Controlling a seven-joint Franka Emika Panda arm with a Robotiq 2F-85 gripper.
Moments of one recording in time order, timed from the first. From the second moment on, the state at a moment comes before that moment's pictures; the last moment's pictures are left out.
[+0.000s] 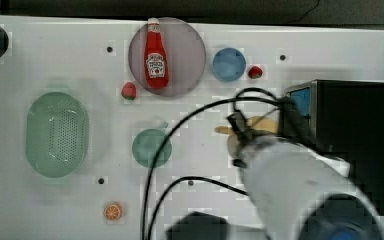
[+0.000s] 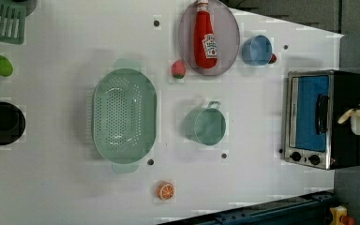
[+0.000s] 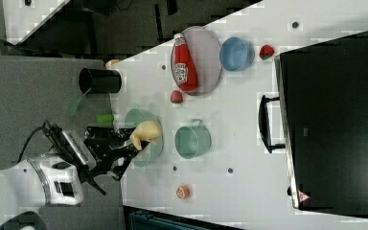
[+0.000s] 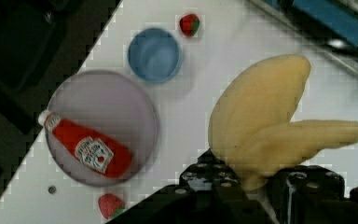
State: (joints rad) arm -0.03 -0.38 -0.15 -2.19 -0.01 0.47 0.03
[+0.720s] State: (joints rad) arm -0.07 0.04 -0.47 -2.02 -0.08 0.42 -0.34
